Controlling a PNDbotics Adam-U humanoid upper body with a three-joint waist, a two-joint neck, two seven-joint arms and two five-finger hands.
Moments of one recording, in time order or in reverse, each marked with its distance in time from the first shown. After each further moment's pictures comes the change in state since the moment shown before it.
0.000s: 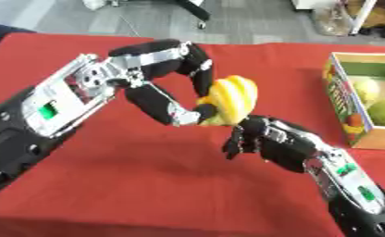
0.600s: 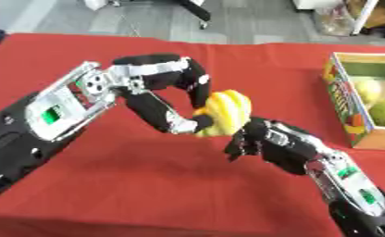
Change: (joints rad) left arm 0.015 0.013 -0.010 0.022 0.039 0.057 -0.053; right arm 0.007 0.000 0.000 0.006 -0.001 -0.003 -0.023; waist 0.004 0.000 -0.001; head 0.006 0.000
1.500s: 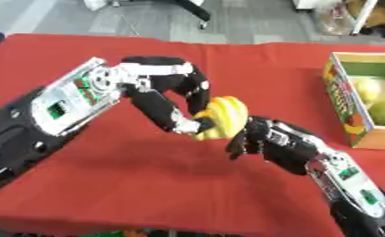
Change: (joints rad) left arm -0.043 -0.005 -0.037 0.024 0.011 0.116 -0.022; right arm -0.001 0.003 0.000 -0.004 0.013 -0.006 -0.008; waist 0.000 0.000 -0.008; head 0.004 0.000
